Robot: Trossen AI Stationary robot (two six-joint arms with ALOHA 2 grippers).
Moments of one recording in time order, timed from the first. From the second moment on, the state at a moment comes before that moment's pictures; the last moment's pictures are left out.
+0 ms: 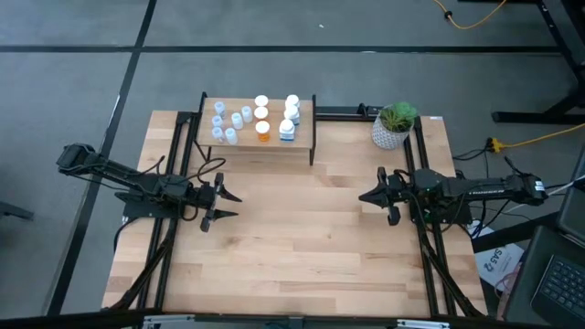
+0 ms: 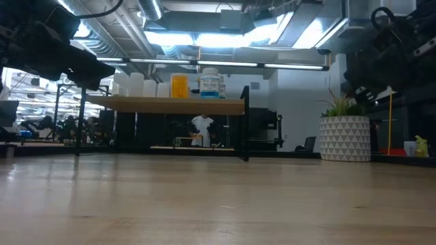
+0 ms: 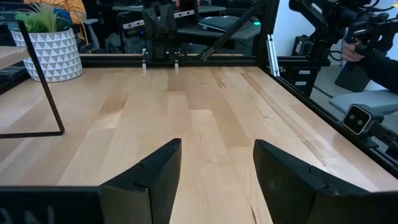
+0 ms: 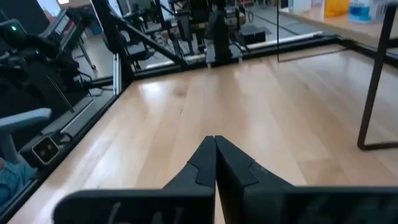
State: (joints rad) left arm -0.22 0.52 0.01 0.37 -0.09 -0.07; right arm -0.01 0.34 0.01 0.21 -0.12 0.20
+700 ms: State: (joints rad) left arm -0.22 0.52 0.01 0.37 -0.09 -0.07; right arm -0.01 0.07 0.06 -0.11 -0.06 0.13
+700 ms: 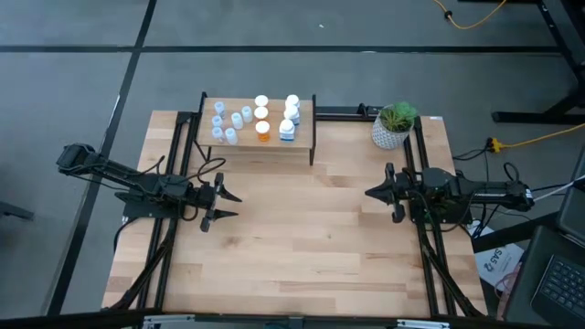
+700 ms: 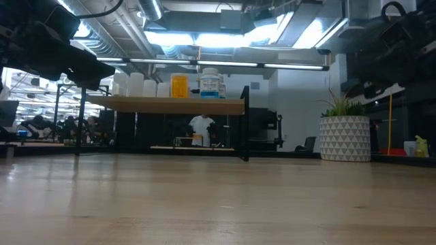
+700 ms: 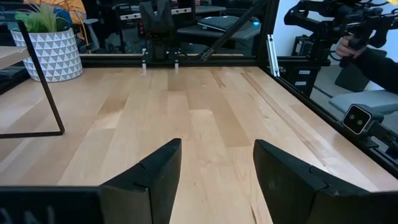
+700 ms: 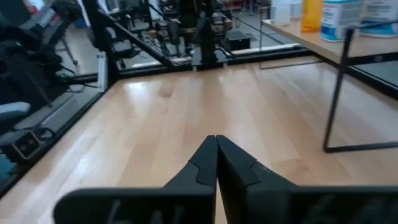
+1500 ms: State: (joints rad) left arm -0.22 0.52 0.01 0.39 -0.09 -0.08; right arm -0.01 0.07 0.06 -0.11 -0.03 0.18
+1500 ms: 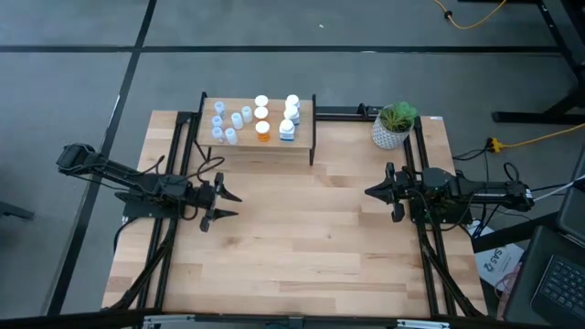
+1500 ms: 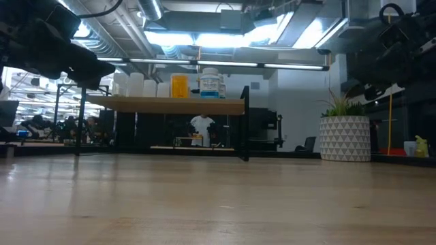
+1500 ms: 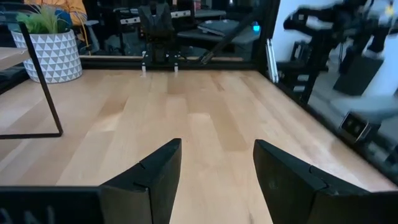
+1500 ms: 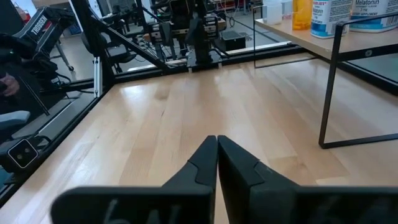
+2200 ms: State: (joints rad) left arm -0.19 0.52 0.45 0.18 -0.56 -0.07; right arm -0.01 0.07 0.06 -0.11 -0.03 0.18
